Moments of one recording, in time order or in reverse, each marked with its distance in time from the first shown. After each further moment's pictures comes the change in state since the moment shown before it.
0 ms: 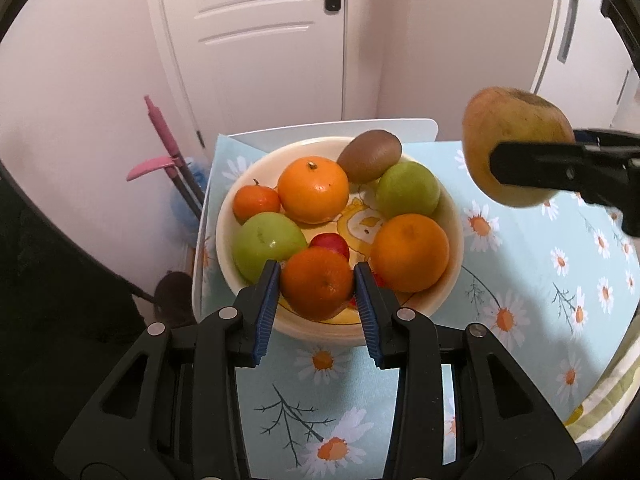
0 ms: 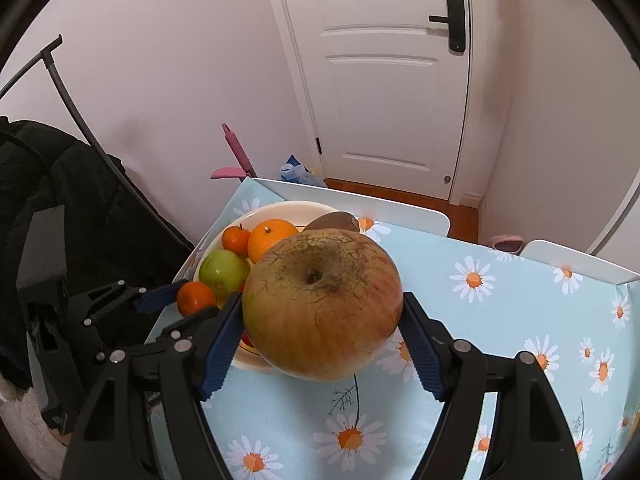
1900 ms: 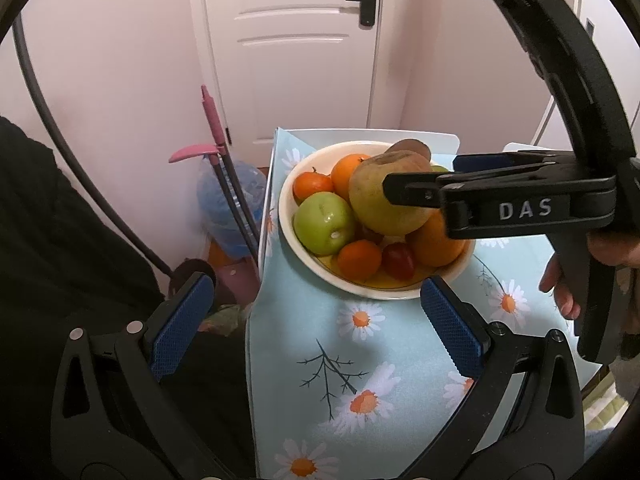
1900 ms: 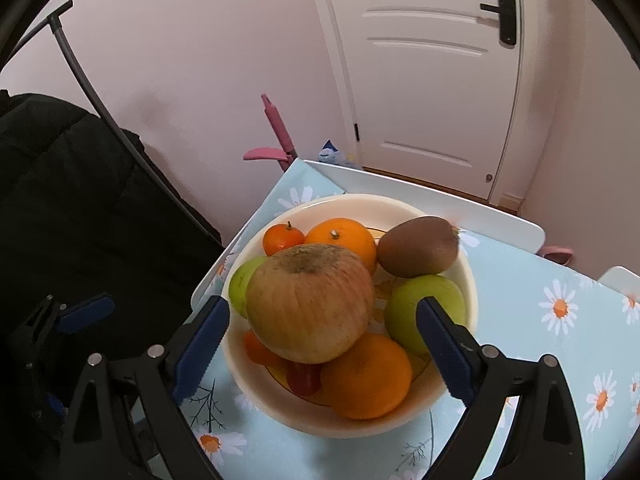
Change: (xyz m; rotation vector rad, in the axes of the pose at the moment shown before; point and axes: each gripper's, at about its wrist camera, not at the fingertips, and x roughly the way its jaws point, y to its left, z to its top) left arm -0.045 0.031 -0.022 -0.100 -0.044 0.046; right arm 0.069 0.044 0.012 -0.058 0.045 0.095
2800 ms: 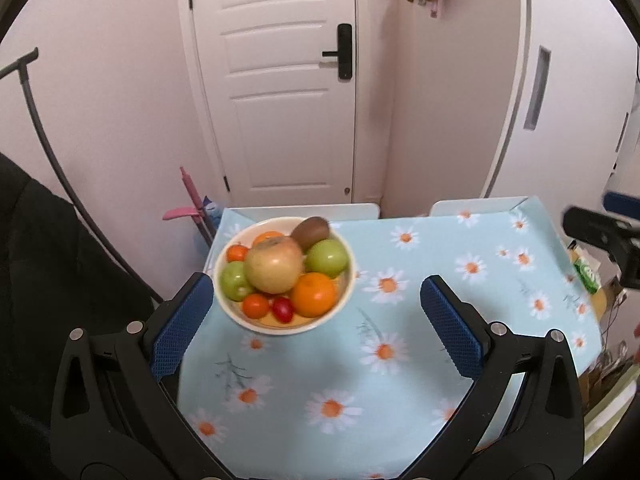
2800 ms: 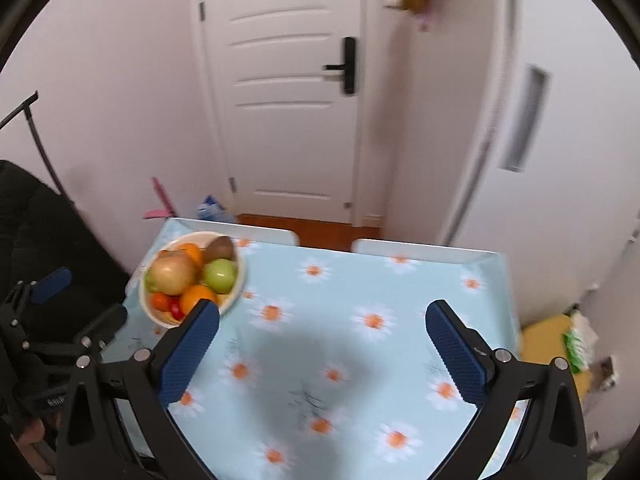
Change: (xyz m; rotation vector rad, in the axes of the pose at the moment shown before) left arm -0.105 -0.135 0.039 0.002 -0.150 0.053; right arm -0.262 -0.082 -0.076 0.160 -0.176 -0.422
